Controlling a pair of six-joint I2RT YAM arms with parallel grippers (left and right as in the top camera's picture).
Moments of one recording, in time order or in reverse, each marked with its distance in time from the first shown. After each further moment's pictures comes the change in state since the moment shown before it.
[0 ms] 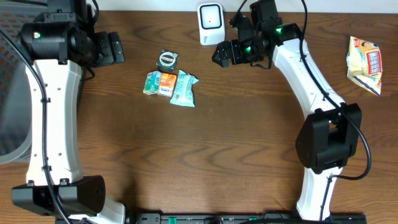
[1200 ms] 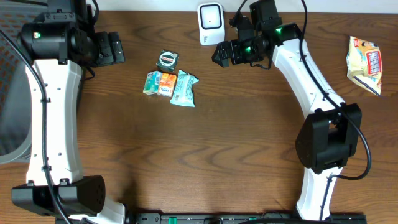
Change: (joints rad) left arm 0.000 0.000 0.000 0.000 0.000 0.000; right arm 0.001 0.000 0.000 0.000 0.000 0.000
